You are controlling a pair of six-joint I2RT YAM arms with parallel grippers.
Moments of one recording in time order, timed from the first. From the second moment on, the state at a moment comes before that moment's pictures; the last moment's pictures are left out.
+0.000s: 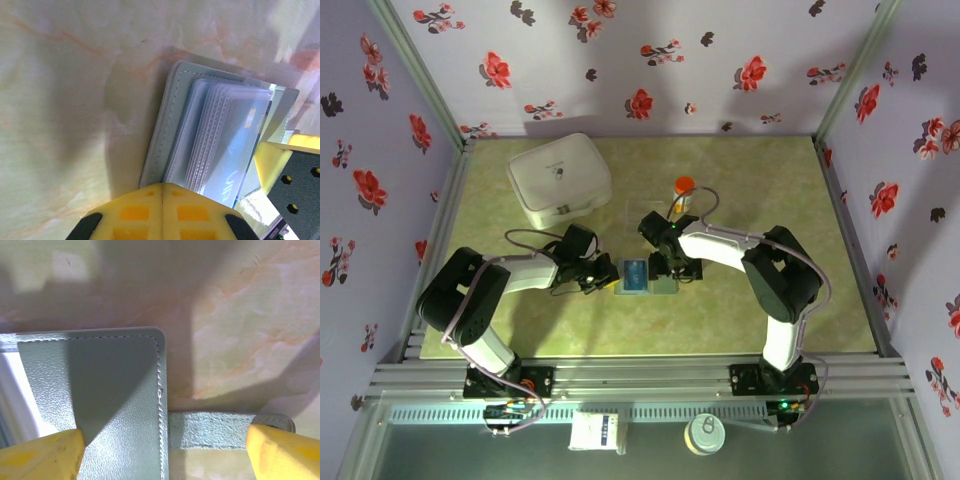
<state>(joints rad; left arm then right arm) -0.59 1.64 0.67 -0.03 0.44 -0.94 0.77 1.85 1.19 -0.81 0.09 0.76</state>
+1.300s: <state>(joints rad) -0.67 1.59 0.84 -0.29 0.39 -0.93 0.75 1.71 1.15 -0.65 -0.11 0.71</state>
